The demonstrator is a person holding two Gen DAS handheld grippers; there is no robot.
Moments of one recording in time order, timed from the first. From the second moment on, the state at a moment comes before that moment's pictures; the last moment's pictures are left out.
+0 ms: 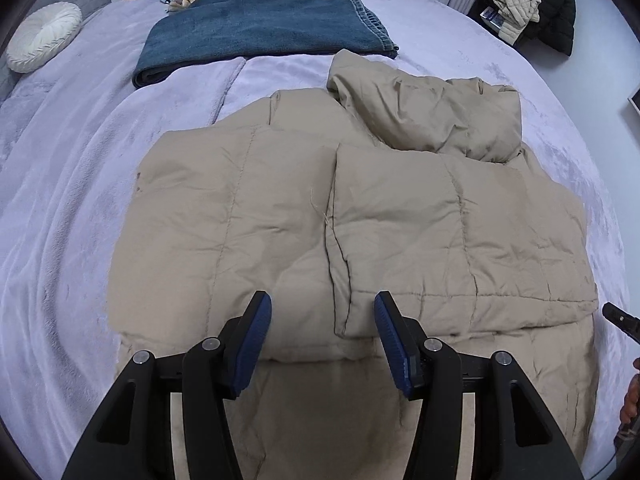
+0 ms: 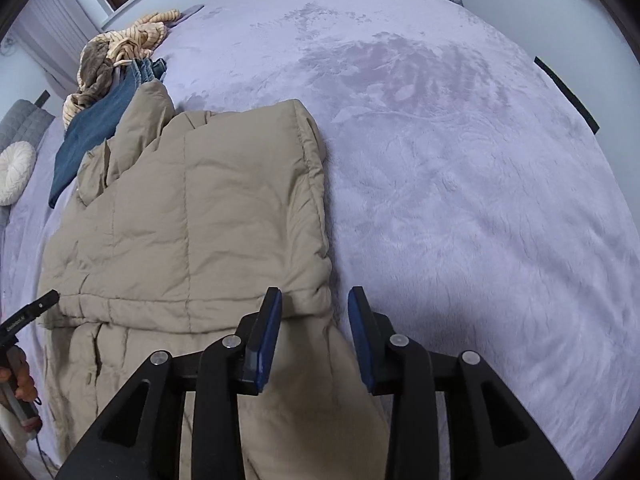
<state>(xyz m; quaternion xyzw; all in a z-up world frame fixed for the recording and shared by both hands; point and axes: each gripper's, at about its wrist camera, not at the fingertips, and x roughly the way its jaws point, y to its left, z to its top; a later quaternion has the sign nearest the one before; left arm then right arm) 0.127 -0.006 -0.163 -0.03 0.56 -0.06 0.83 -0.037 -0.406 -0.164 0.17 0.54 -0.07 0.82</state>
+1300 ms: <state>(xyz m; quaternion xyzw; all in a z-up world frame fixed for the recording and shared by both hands) -0.065 0.002 -0.097 -0.06 0.60 -0.04 0.80 -0.177 -0.360 -0.128 0.28 0.56 -0.02 0.78</state>
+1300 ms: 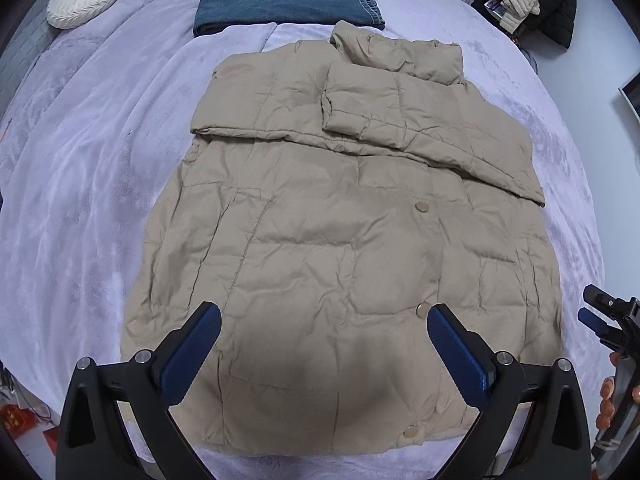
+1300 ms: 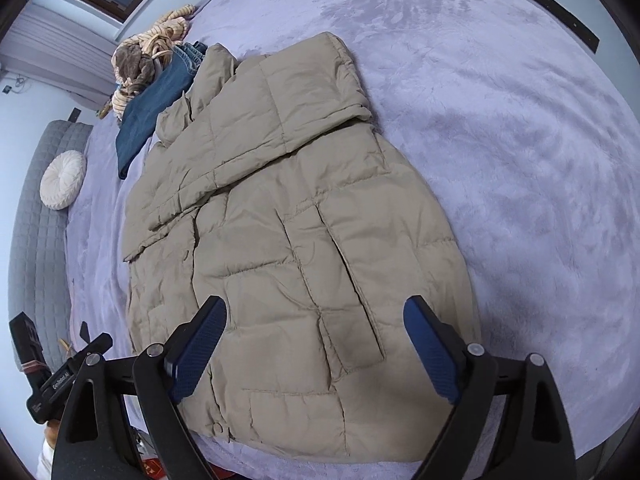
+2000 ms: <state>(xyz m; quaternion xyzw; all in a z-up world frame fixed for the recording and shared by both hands) -0.179 0.146 -0.172 -0.25 0.64 -0.06 0.72 -0.320 -0.356 -0.206 0.52 0.54 -0.08 0.66</state>
